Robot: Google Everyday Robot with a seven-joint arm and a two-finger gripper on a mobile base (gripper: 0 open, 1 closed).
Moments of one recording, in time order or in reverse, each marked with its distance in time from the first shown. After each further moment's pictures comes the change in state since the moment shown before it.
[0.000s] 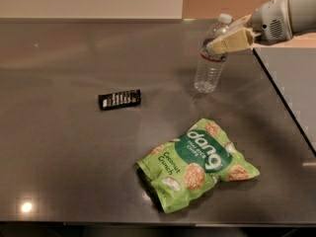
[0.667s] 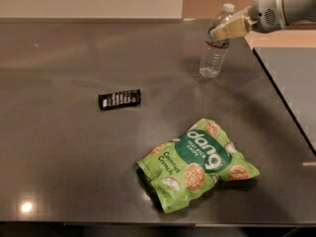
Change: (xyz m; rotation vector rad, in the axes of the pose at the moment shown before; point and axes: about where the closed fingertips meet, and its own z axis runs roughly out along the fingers) arm -0.002 -0.074 0.006 0.125 0.004 0.052
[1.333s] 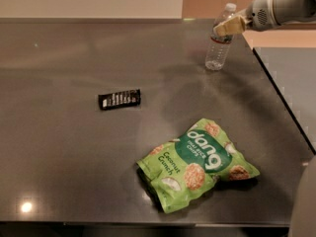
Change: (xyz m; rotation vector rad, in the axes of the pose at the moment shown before) arm 0.010 -0.064 0.022 0.138 0.020 0.046
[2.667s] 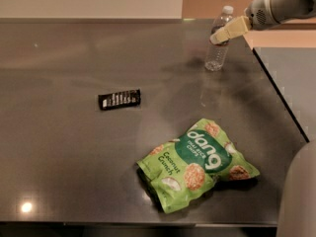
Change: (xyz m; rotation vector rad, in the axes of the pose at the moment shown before) arm 0.009 -0.019 0.002 0.063 0.073 -0.047
